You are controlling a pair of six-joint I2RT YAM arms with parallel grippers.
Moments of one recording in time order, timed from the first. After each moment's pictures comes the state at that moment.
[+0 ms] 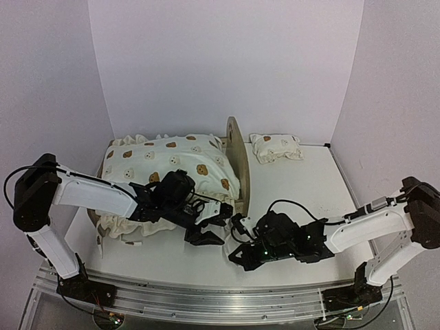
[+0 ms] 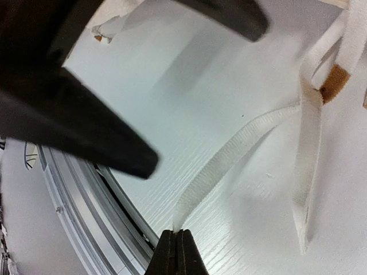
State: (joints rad) left arm -0.99 1.68 0.93 0.06 0.52 0.46; right arm 1.21 1.51 0.66 0.11 -0.07 0.66
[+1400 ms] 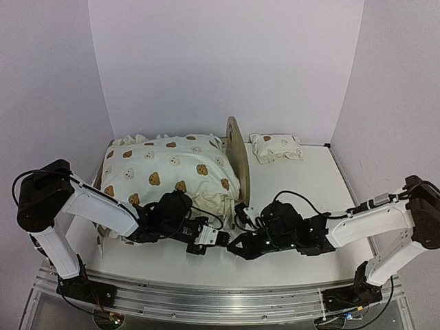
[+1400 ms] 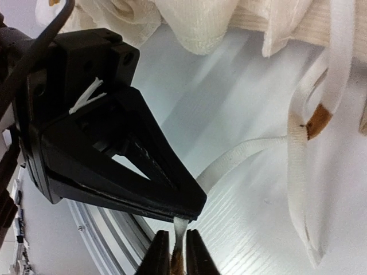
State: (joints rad) left arm -1.06 1.71 0.74 0.42 0.45 0.78; right arm 1.12 1.50 0.67 0.17 -0.14 0.69
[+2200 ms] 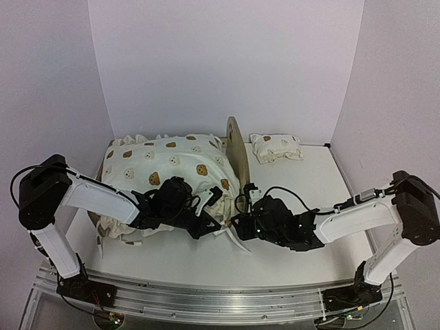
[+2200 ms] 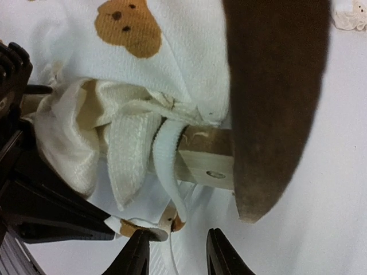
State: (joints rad) left arm -0.97 1.71 0.84 0.23 0.31 -0.26; right arm 1.11 1.61 0.76 0.22 0.37 0.65
